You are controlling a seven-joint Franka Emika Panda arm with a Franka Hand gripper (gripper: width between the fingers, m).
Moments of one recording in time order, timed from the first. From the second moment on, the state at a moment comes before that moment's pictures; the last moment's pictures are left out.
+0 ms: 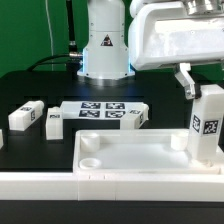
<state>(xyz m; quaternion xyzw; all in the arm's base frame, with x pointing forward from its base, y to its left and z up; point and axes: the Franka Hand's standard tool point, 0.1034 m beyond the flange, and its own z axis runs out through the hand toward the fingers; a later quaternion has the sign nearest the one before) 0.633 0.105 0.132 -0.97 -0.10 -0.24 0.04</state>
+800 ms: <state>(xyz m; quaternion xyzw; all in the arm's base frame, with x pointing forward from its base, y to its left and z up) 0.640 0.093 0.154 -0.97 -0.10 -0.22 0.03</state>
